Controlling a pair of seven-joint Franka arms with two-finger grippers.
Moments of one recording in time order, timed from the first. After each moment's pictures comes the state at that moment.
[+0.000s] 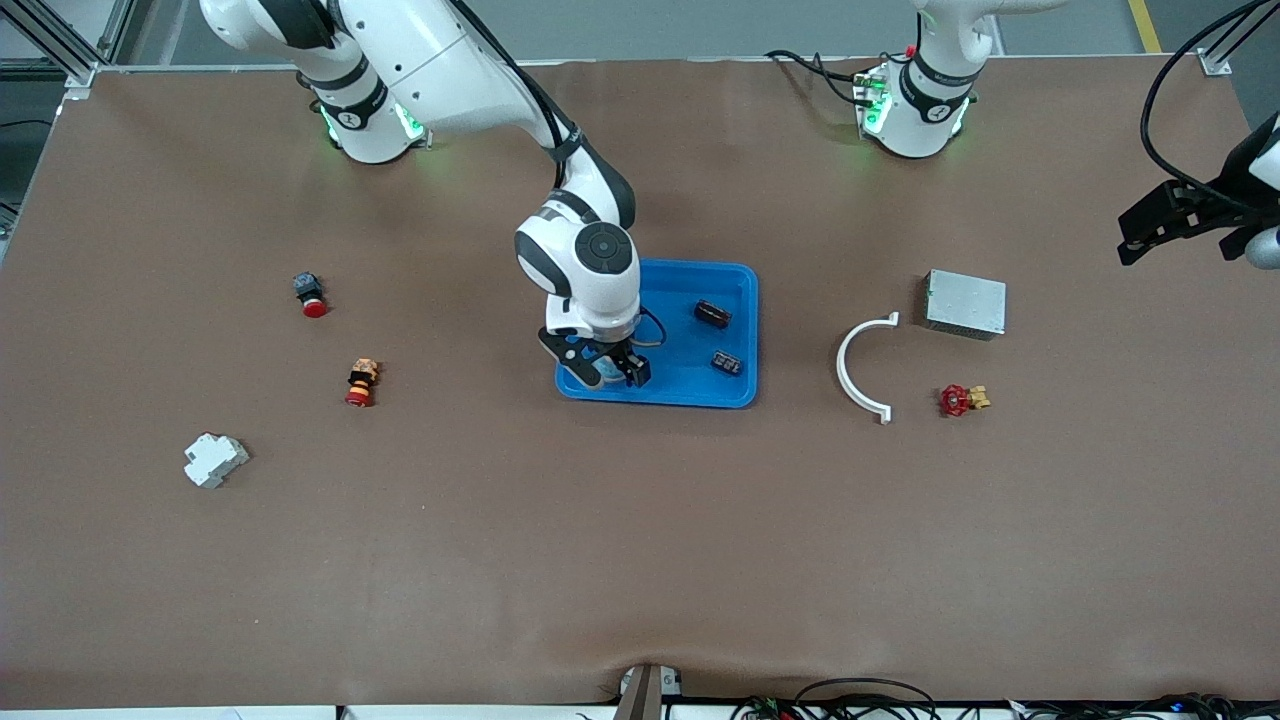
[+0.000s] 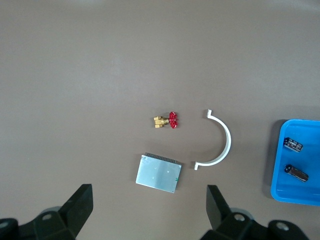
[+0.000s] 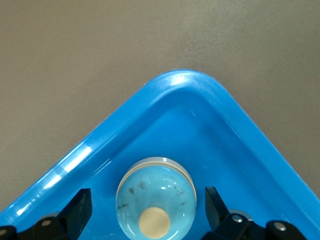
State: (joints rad) left arm 0.02 0.00 -0.09 -1.49 0.07 1.53 -0.06; right arm 0.78 0.72 -0.01 -1.66 -0.11 2.42 1.64
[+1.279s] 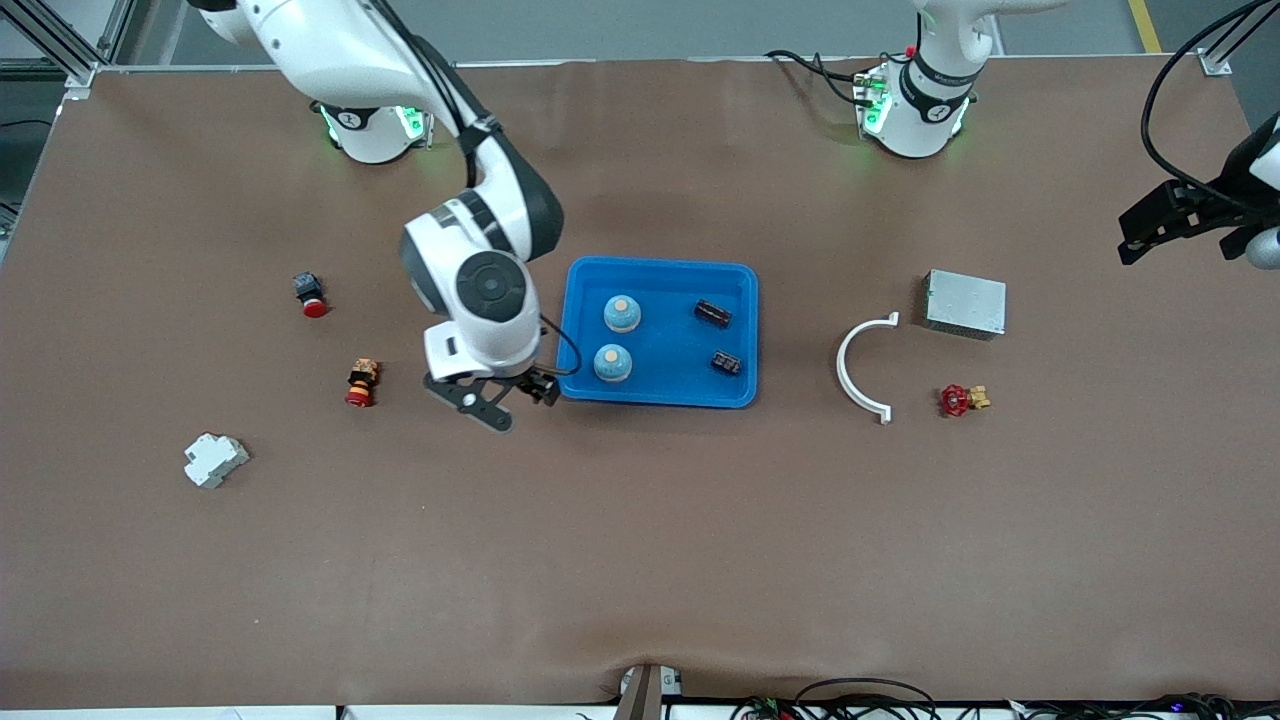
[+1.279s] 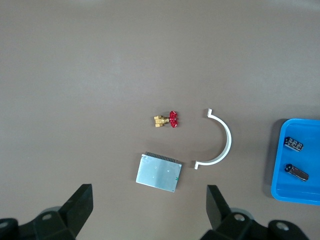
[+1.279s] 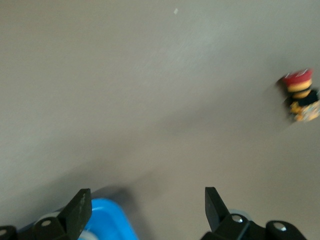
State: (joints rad) left arm 0.02 0.00 -0.09 -1.49 0.07 1.52 -0.06; right arm 0.54 0.53 -0.02 -1.58 -0.11 1.99 1.05
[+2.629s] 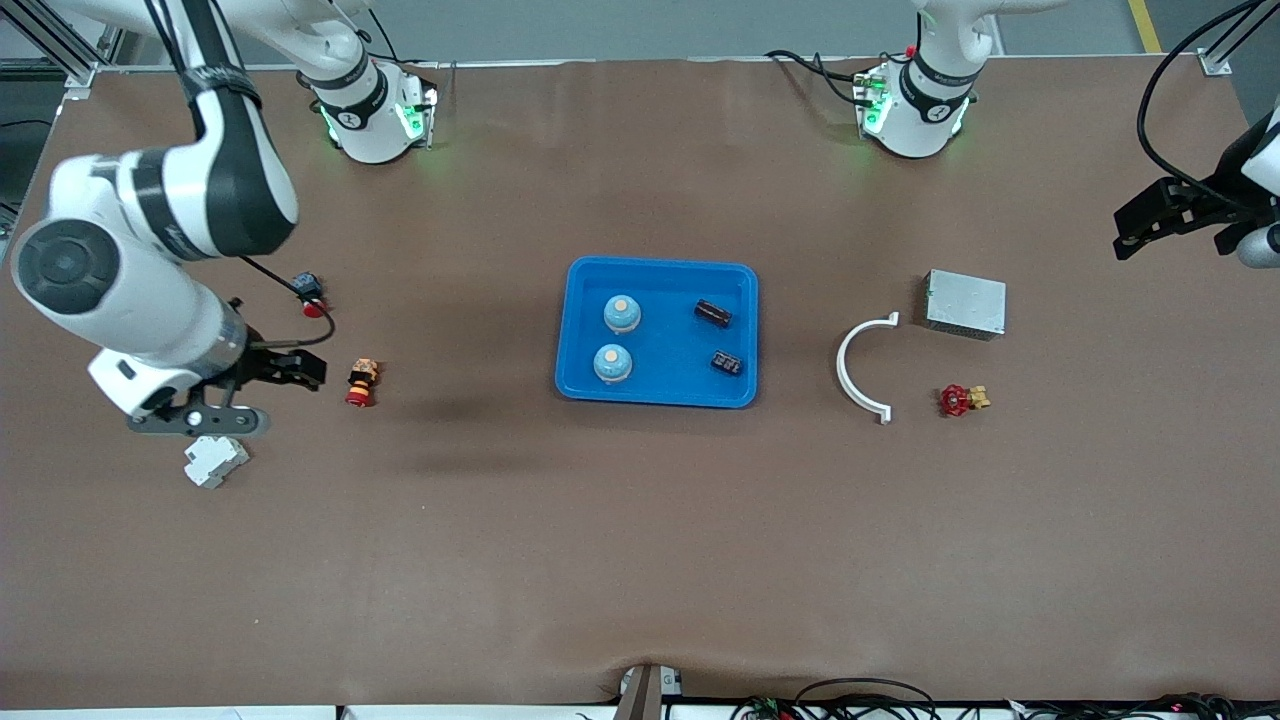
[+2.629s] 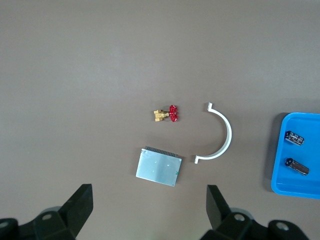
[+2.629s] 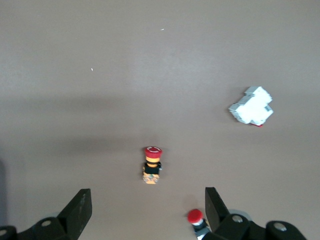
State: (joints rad) left arm 0.02 0.00 -0.09 -1.50 0.07 1.50 -0.06; right arm 0.16 0.22 -0.02 -1.67 -0.11 1.83 0.14
